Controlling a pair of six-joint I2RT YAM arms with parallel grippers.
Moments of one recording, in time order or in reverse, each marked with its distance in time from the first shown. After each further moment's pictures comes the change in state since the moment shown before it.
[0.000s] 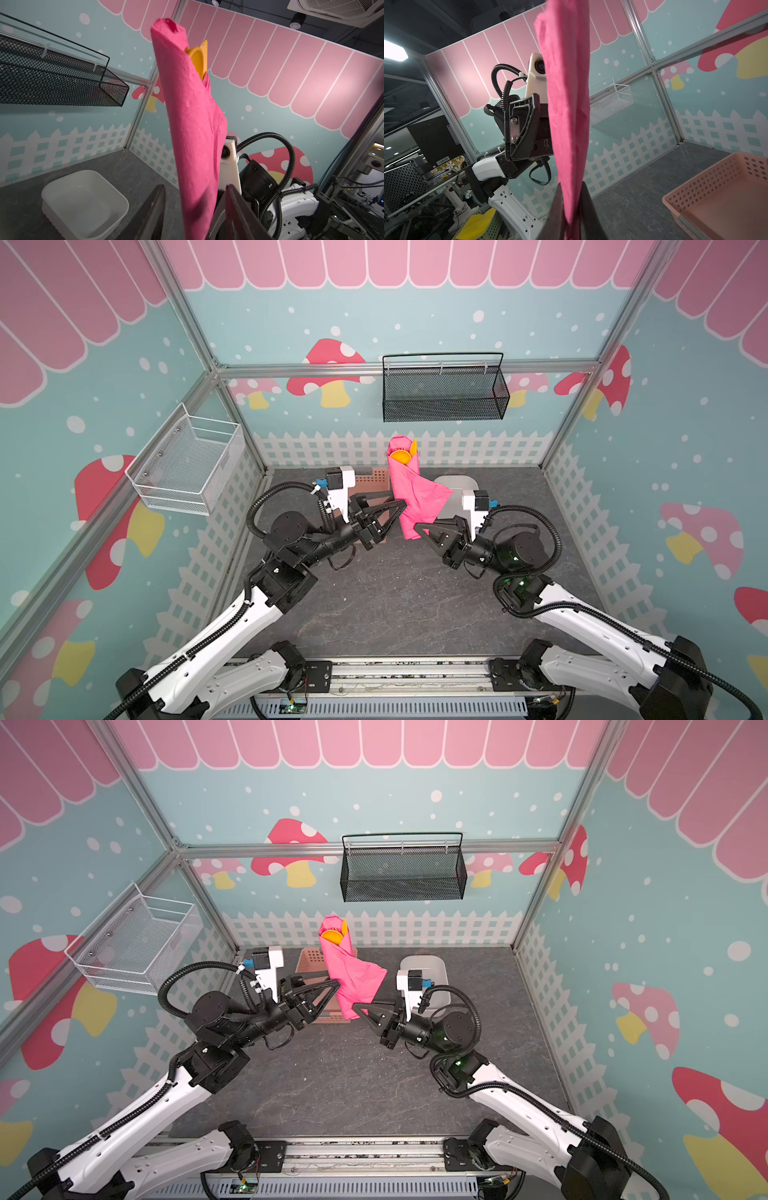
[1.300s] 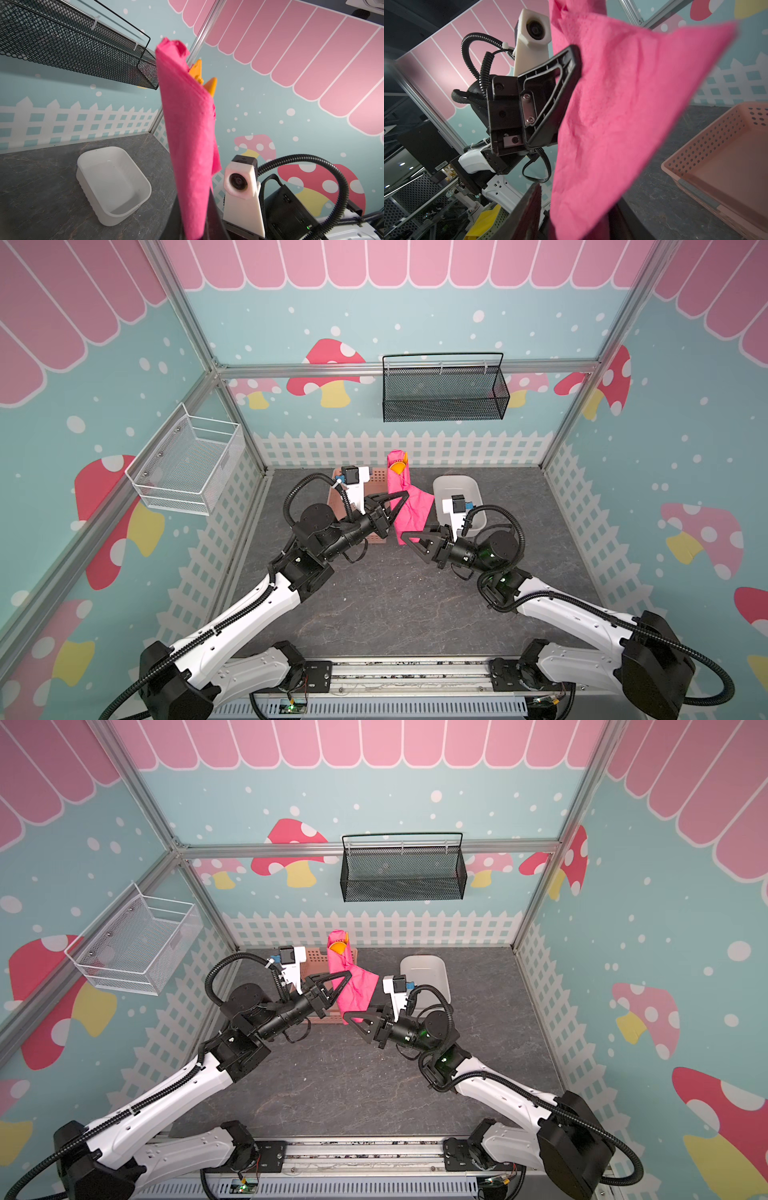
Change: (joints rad) left arm 0.000 0.126 -0.022 0.013 -0.159 -0.030; right arm -0.001 0.146 -0.064 0.089 0.004 0.092
